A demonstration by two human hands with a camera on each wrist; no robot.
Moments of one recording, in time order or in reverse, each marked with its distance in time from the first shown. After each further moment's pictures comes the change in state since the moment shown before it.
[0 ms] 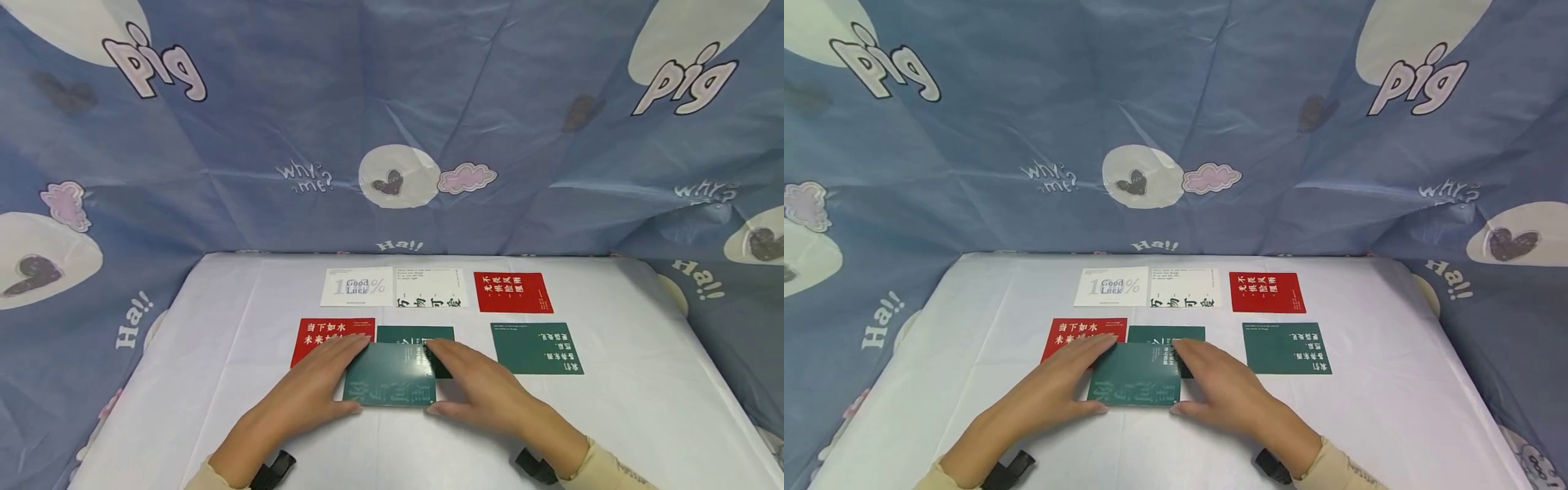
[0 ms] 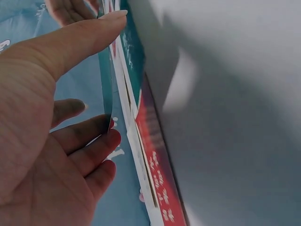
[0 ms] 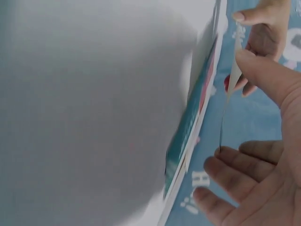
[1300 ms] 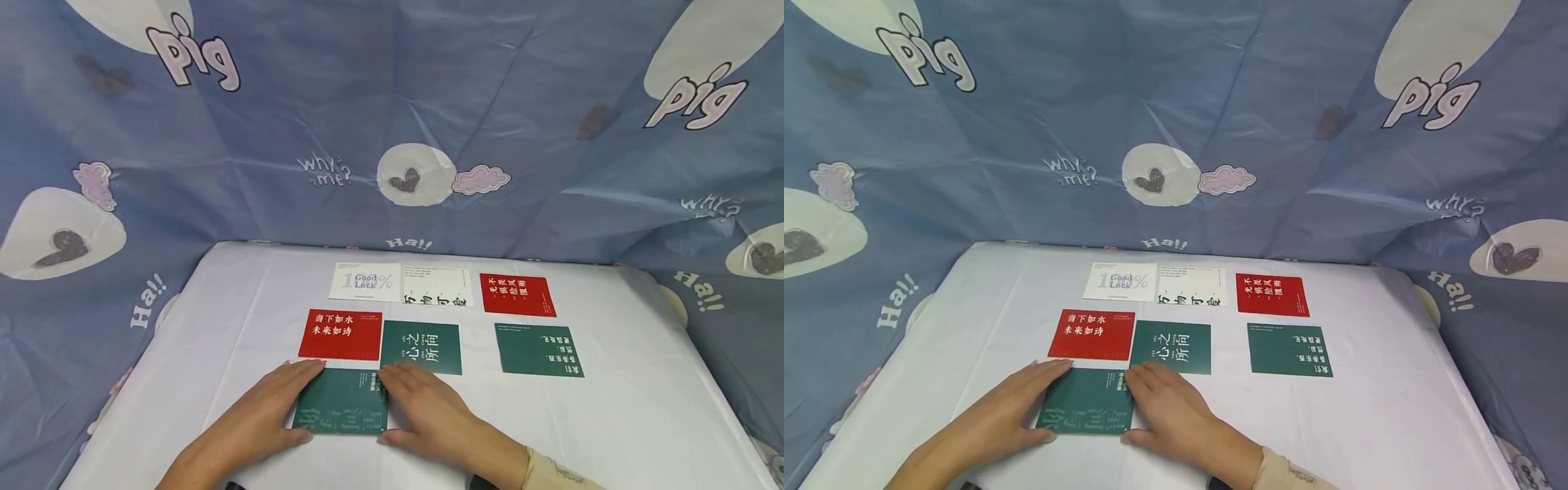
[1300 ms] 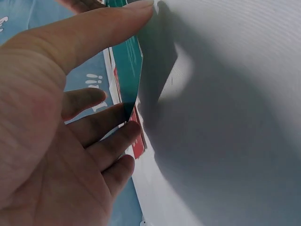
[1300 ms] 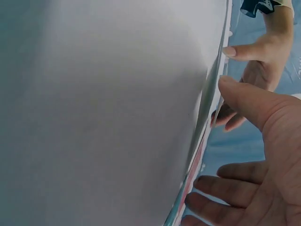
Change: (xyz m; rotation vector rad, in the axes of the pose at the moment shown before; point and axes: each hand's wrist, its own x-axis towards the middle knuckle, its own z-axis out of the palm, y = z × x) left_hand -0.076 -0.027 -0.008 -0.039 -0.058 -0.196; right_hand 0.023 -0.070 0.047 -0.144 -0.067 -0.143
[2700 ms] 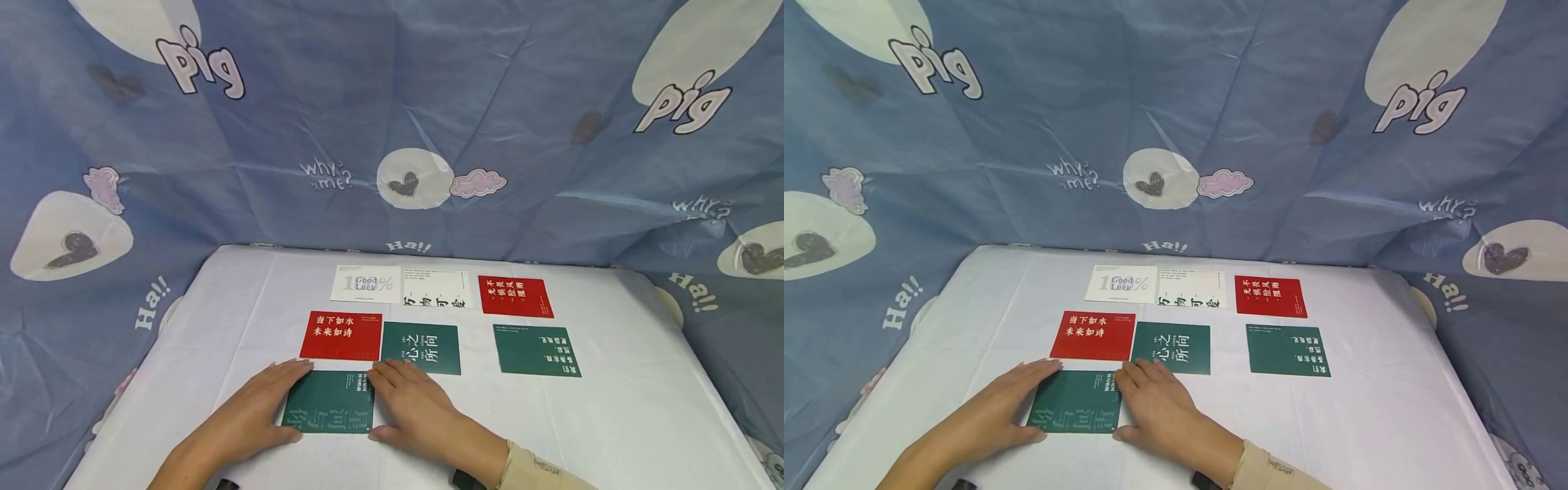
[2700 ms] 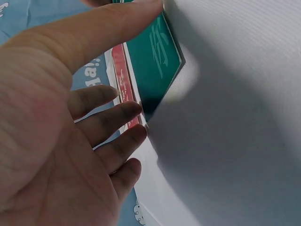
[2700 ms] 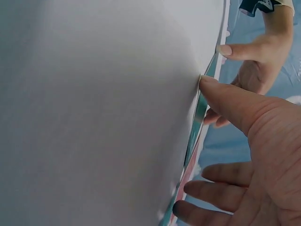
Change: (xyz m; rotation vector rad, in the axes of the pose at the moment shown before) left_hand -0.005 -0.013 -0.007 -0.028 -0.006 -0.080; right_hand 0.019 -0.015 0.004 -0.059 -0.084 0.050
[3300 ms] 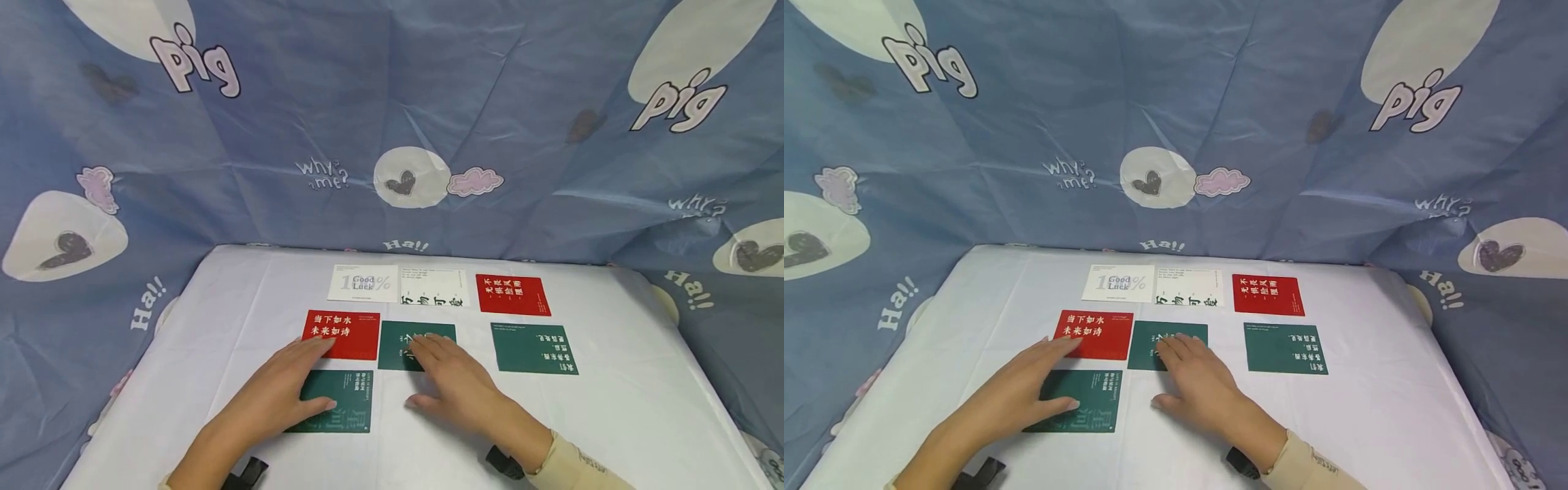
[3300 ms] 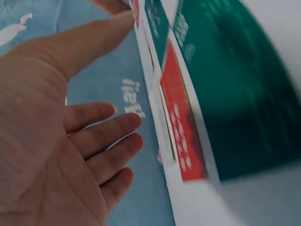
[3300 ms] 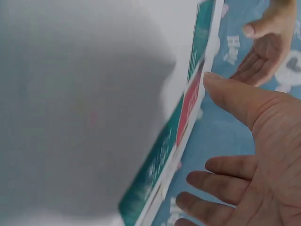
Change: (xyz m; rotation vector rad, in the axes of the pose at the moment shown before) left_hand 0.024 0.045 -0.011 0.054 0.104 0.065; right_hand -0.025 0.053 -0.031 0.061 0.084 0.107
